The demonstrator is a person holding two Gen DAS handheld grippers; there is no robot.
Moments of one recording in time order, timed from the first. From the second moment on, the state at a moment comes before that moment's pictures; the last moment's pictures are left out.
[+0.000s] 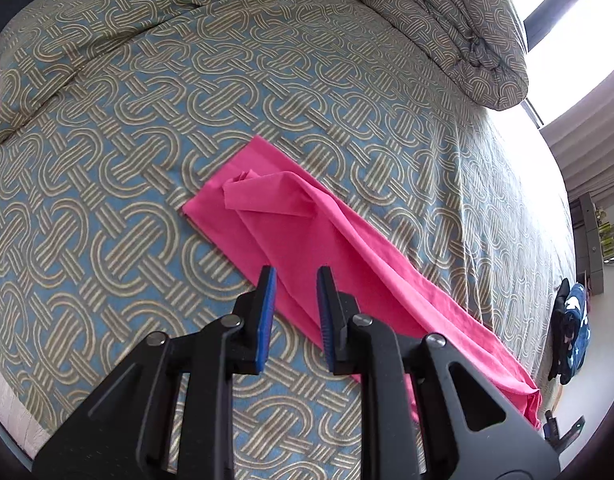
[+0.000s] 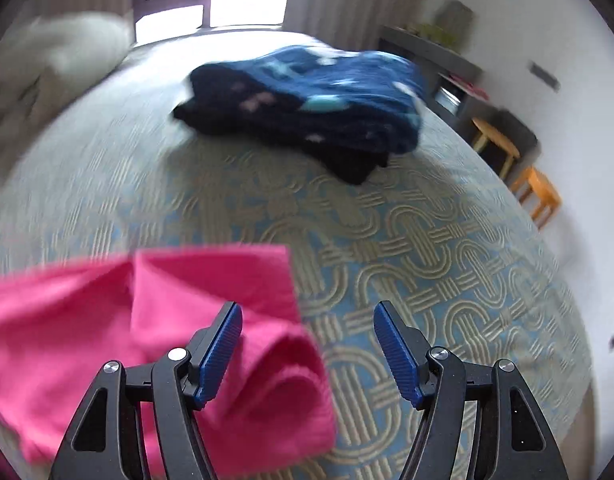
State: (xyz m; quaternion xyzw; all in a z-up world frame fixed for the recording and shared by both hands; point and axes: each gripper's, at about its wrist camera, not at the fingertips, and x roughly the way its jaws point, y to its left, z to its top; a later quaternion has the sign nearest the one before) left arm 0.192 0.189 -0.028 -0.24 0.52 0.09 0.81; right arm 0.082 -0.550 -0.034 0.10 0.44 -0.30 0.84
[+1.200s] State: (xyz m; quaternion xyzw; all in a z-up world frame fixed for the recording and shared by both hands) left arm 0.198 0.167 -0.045 -0.13 0.55 0.11 0.82; right arm 0.086 -0.555 -0.073 0.03 0.53 -0.29 0.79
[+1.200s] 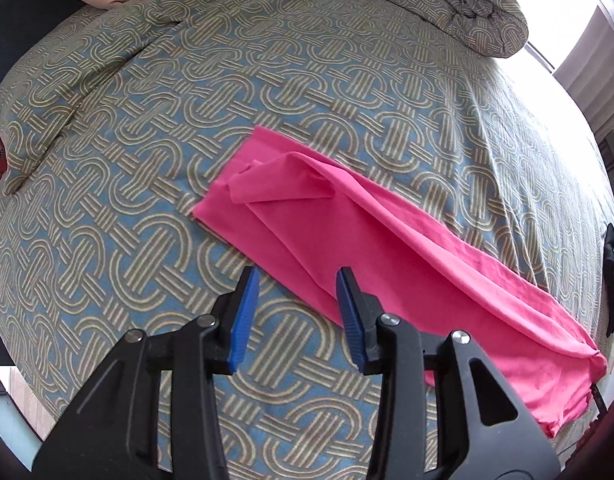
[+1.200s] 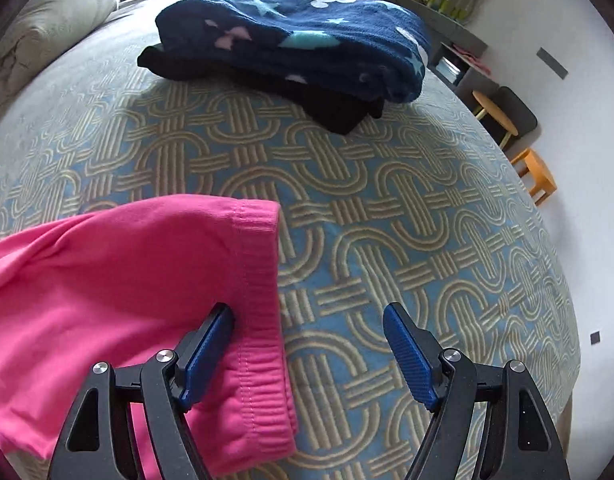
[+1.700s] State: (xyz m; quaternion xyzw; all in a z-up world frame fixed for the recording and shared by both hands) left arm 0.246 0.205 -0.076 -0.03 0.54 0.04 0.84; right arm 0.103 -0.447 0.005 -0.03 0.48 -0.26 0.84
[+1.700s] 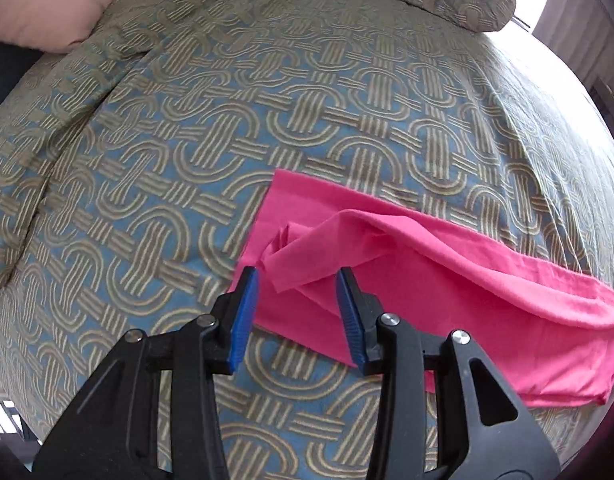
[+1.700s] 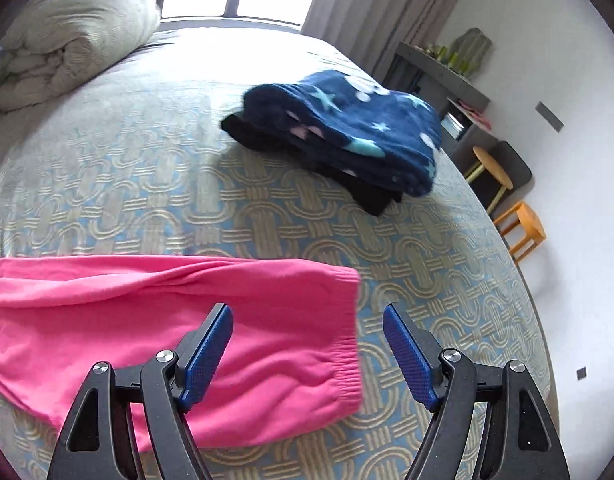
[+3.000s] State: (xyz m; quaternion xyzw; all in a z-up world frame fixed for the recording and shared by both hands) left arm 0.245 0.256 -0.102 -0.25 0.51 -0.03 0.82; right arm 0.385 0.116 -0.097 -0.15 0.54 0.32 0.77
